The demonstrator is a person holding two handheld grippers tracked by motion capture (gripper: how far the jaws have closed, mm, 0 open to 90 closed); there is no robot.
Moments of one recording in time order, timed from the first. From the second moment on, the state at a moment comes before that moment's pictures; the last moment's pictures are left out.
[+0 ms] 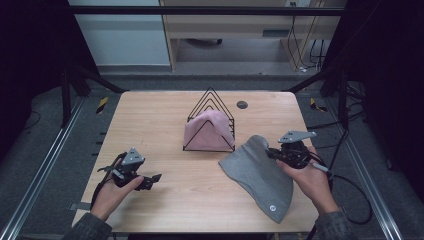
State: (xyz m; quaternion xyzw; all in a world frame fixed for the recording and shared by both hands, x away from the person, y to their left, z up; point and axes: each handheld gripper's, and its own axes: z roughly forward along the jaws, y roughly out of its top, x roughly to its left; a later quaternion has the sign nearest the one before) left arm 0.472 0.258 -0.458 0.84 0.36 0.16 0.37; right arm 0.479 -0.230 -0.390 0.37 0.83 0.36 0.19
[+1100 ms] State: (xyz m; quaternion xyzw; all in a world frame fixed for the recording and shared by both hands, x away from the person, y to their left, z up) left arm 0.466 0.202 -0.340 0.85 0.23 0.17 0.45; right arm 0.460 -0.112 -0.282 0.19 0.86 0.44 0.19
